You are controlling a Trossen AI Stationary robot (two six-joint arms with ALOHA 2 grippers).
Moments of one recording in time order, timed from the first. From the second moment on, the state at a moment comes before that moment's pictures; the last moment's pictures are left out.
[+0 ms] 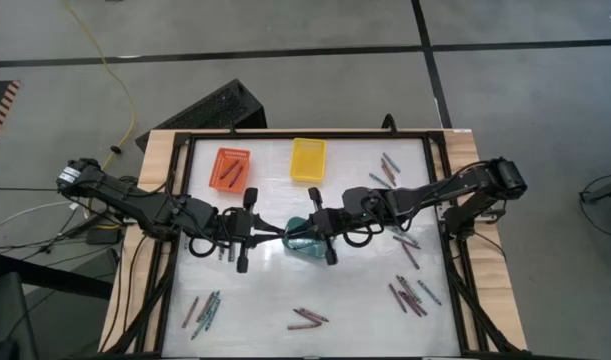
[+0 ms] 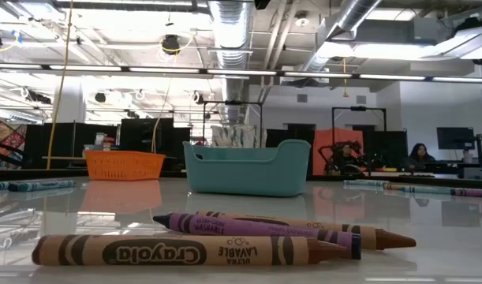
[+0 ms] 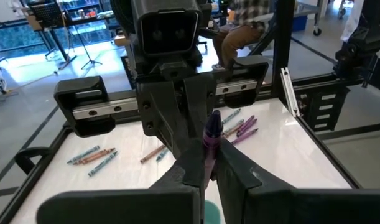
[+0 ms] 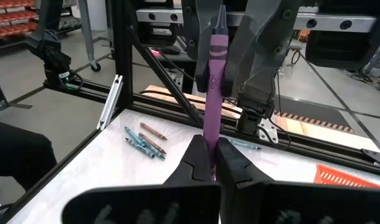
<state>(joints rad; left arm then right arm) -0.35 1.15 0.96 0.07 -0.32 0.09 0.18 1.44 1.12 0.24 -0.03 -0.17</state>
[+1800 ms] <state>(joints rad) 0.69 1.25 1.08 -0.79 -0.09 -0.11 0.35 1.44 1.12 -0.24 0.40 0.05</state>
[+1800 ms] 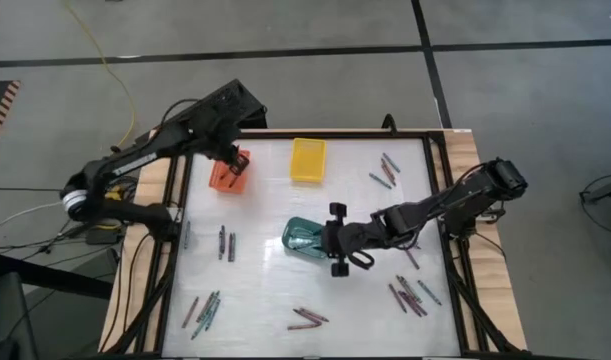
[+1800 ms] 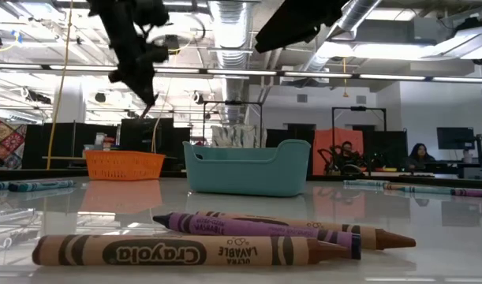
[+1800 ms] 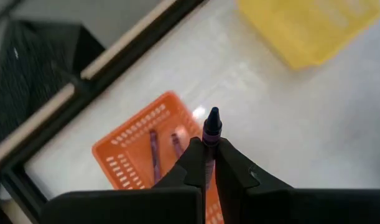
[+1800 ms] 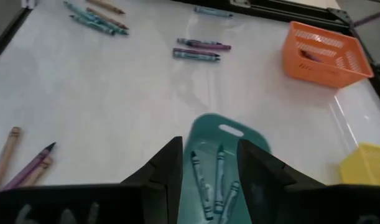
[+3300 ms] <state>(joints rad) 0.46 1.12 1.11 -1.10 0.06 -0.35 0.50 1.44 1.12 -0.33 0.50 0.11</state>
